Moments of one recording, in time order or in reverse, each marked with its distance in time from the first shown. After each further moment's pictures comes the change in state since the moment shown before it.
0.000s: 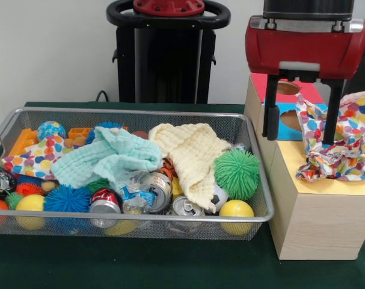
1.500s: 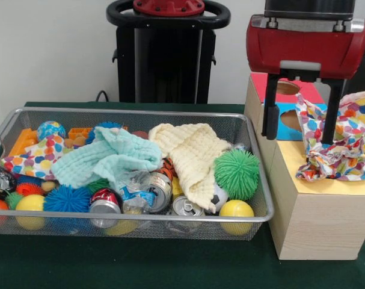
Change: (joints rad) arm 0.006 -0.004 -0.002 0.000 -0.019 0.000 0.000
